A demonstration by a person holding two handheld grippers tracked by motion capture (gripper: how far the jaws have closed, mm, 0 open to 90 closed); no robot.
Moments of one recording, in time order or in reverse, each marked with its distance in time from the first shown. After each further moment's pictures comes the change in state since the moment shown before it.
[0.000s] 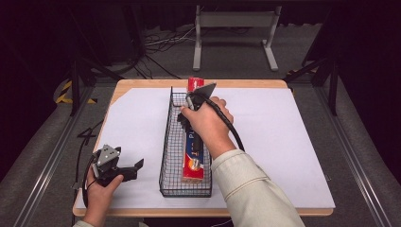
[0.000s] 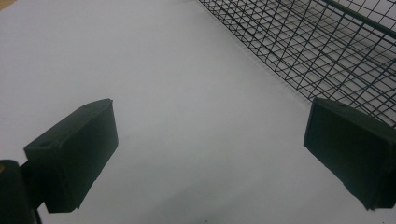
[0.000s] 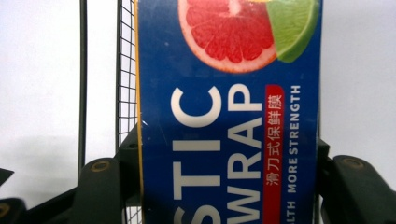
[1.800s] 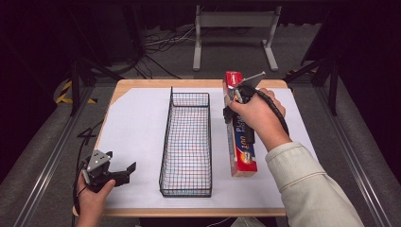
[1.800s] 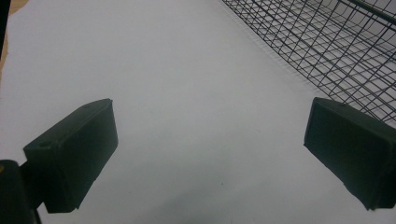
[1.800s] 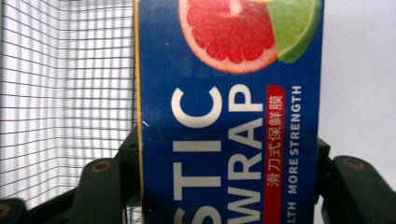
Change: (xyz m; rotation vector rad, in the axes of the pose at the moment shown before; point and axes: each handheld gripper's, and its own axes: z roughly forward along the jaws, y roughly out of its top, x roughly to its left) left arm 0.007 -0.011 -0.020 -0.001 0.038 -0.049; right arm -0.113 0.024 -0.045 0.006 -0.055 -0.037
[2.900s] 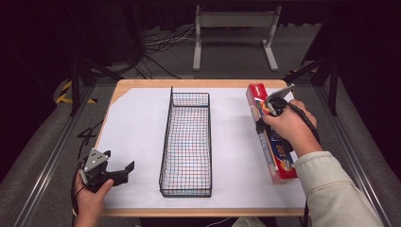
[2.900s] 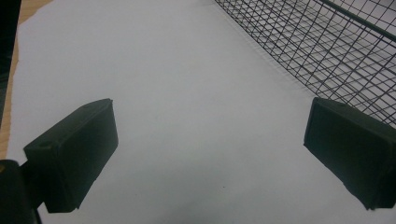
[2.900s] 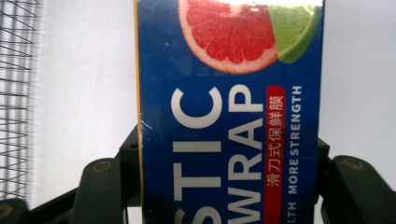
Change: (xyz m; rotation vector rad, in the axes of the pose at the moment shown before) left arm 0.001 0.003 -0.005 -0.020 0.008 0.005; right arm -0.105 -0.010 0.024 0.038 -0.062 -0.105
